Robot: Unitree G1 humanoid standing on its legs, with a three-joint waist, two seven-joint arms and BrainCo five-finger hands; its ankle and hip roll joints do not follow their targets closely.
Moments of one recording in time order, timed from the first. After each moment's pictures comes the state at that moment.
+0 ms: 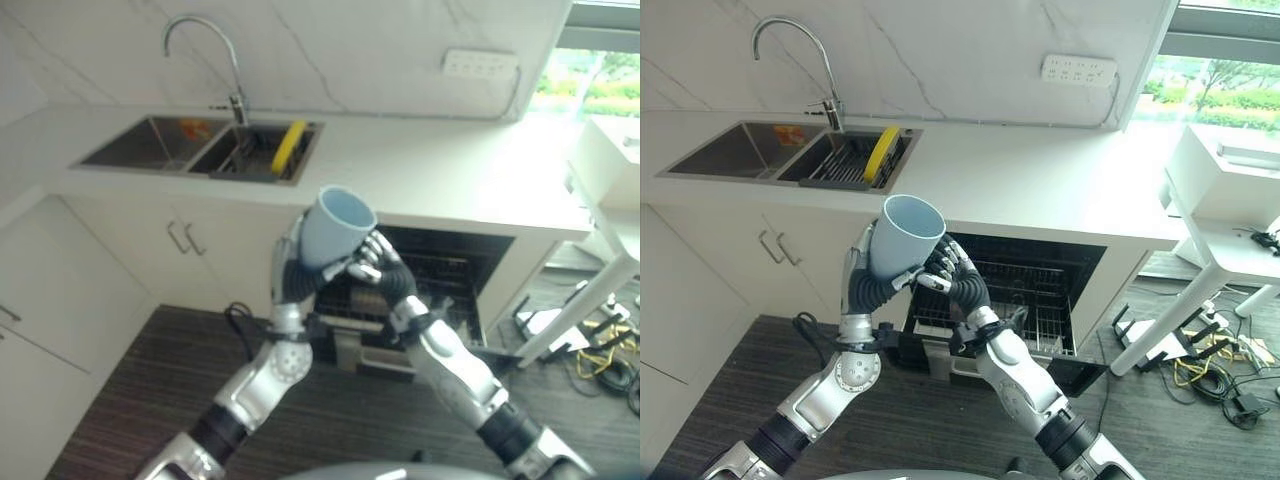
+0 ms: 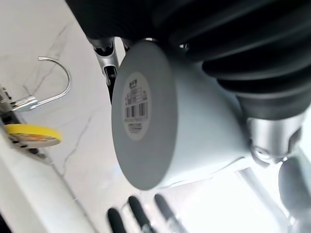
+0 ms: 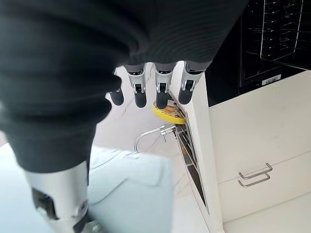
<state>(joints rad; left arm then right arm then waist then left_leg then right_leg) -0.15 0.37 -0.54 0.04 0.37 -0.22 0.88 -0.22 -0.28 0.61 0.00 0.65 -0.13 -0.19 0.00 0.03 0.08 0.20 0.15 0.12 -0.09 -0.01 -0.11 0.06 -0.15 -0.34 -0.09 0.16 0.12</state>
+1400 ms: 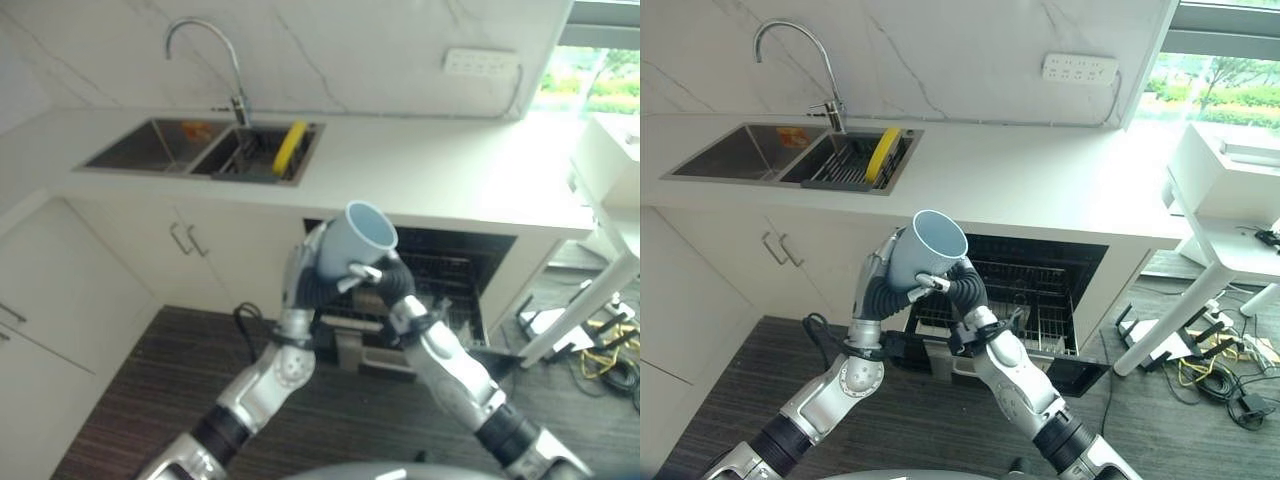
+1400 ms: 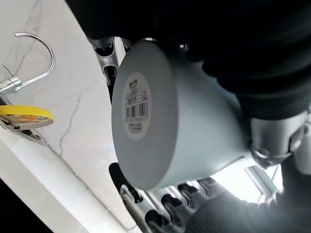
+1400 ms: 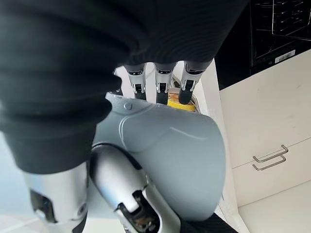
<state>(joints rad) -0.15 0.37 -0.57 0.08 0.45 -0.25 0.77 -0.22 -0.27 0.62 0.00 0.69 -0.19 -0.15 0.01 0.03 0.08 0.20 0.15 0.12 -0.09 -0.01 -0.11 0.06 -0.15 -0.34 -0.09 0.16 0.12</state>
